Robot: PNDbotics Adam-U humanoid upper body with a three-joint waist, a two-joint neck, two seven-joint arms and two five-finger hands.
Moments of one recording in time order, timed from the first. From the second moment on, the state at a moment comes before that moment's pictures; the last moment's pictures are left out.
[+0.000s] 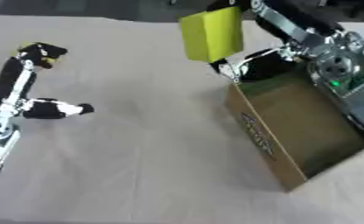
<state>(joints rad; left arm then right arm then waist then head) -0.61 0.39 -0.25 -1.43 -0.59 -0.07 0.15 -0.49 -0.89 0.23 -1.98 0.20 0.15 0.13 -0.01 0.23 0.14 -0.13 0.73</state>
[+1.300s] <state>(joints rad) -0.50 0.59 -0.03 -1.62 -0.51 0.10 0.30 -0.09 -0.99 -0.01 -1.96 0.12 0.22 0.08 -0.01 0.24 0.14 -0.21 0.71</state>
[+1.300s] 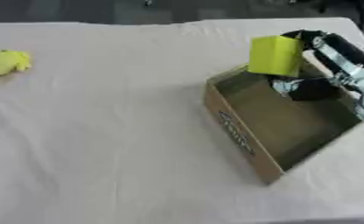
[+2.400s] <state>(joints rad) -0.50 0.61 0.02 -1.63 -0.54 0.12 0.34 -0.07 -1.03 0.00 -1.88 0.41 0.19 0.19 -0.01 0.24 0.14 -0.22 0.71</state>
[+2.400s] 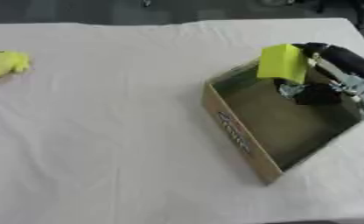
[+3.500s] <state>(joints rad) -0.50 0.61 0.02 -1.62 -0.55 0.13 0.35 -0.04 -1.04 -0.01 -1.95 0.44 0.25 0.11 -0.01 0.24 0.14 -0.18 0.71</state>
